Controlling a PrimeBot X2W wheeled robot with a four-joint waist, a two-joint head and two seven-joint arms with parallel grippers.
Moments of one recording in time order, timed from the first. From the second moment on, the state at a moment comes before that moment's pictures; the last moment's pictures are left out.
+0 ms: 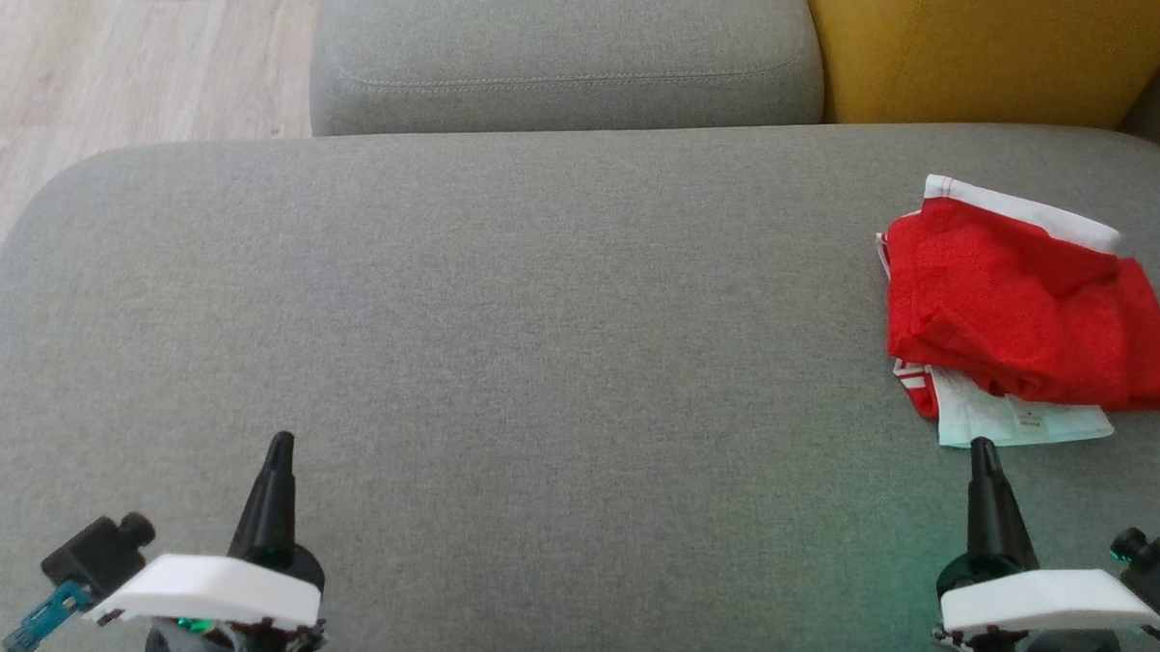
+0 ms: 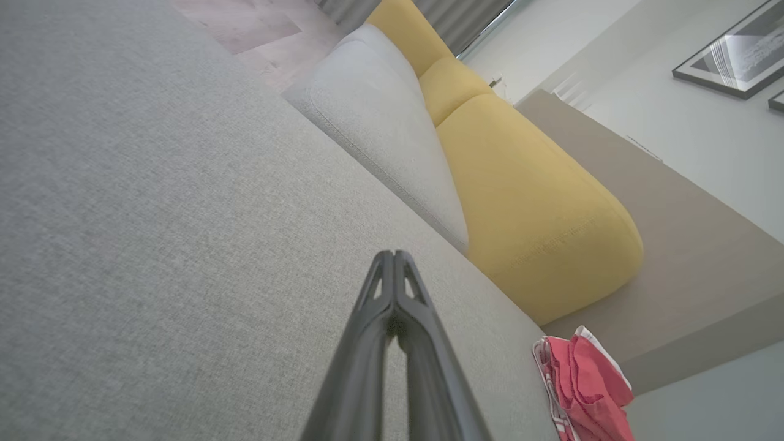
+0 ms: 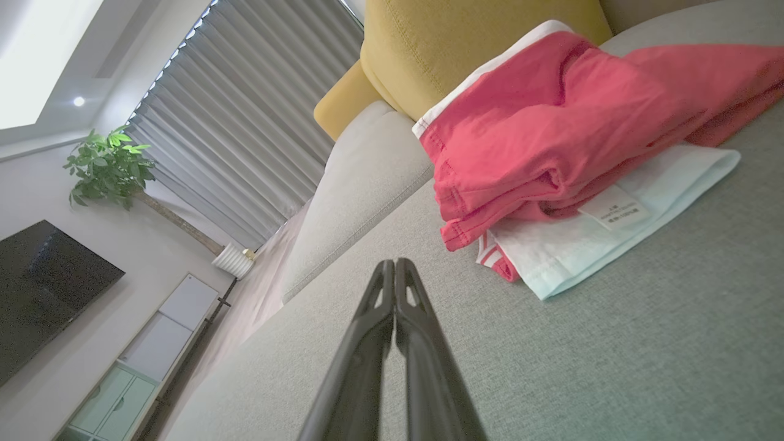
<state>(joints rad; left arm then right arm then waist) 0.07 0.06 -0.10 0.16 -0.85 -0.07 -0.13 0.07 -0.06 0.02 0.21 0.76 0.13 -0.11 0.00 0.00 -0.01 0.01</state>
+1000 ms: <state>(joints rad) 0.03 0.06 -0.05 0.20 -1.18 -0.10 -0.04 0.02 -0.06 -0.02 0.23 1.13 0.13 -0.03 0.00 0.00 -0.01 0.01</state>
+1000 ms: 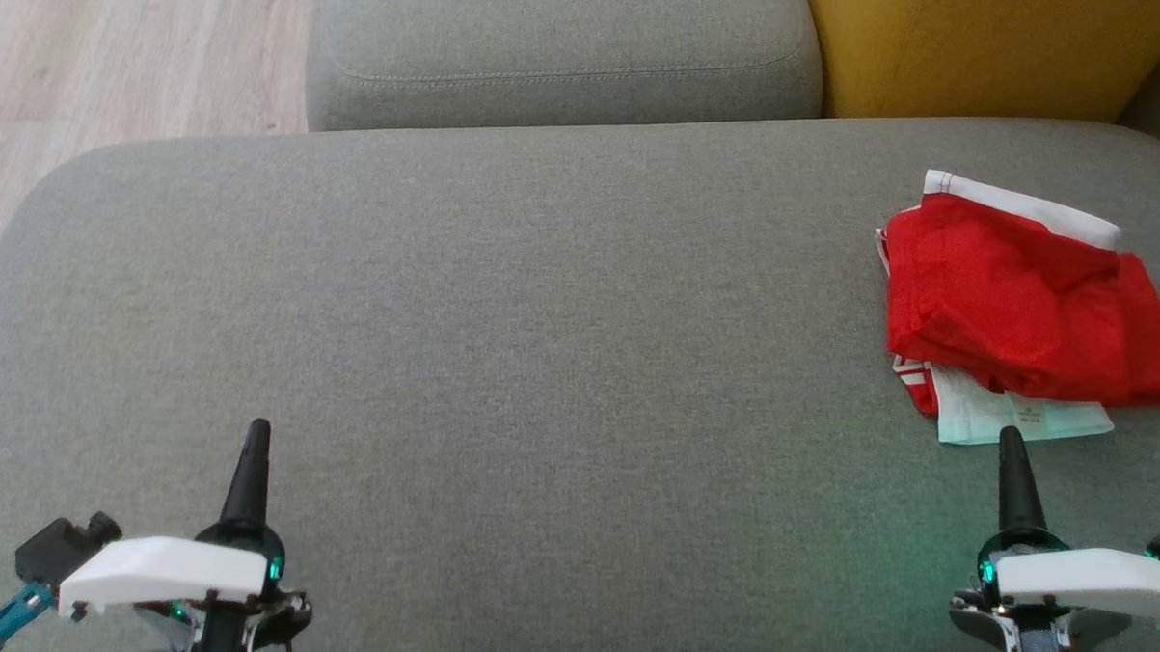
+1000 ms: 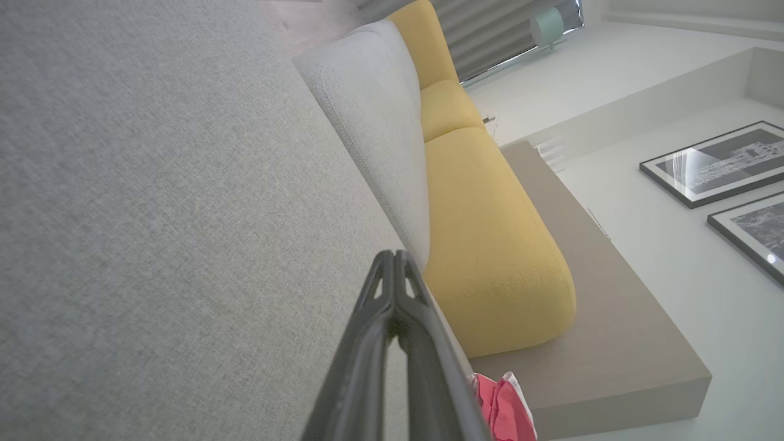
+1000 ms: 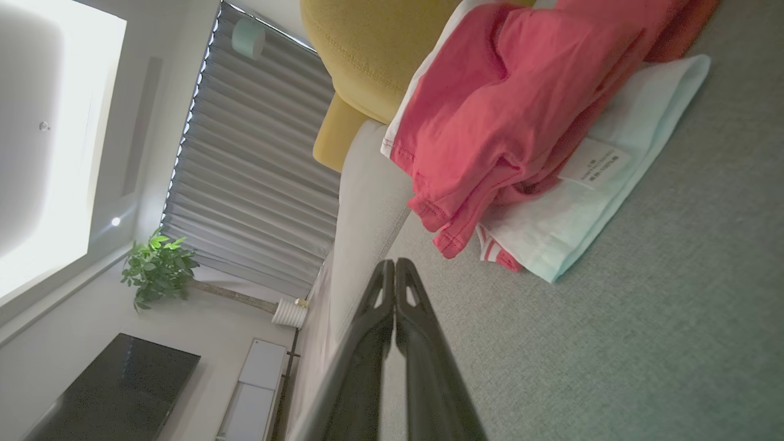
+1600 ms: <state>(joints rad) -0.01 0.06 -0.01 0.23 -1.38 -0.11 0.01 -0.01 -0.06 -0.05 0.25 1.35 0.13 0.01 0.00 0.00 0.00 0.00</state>
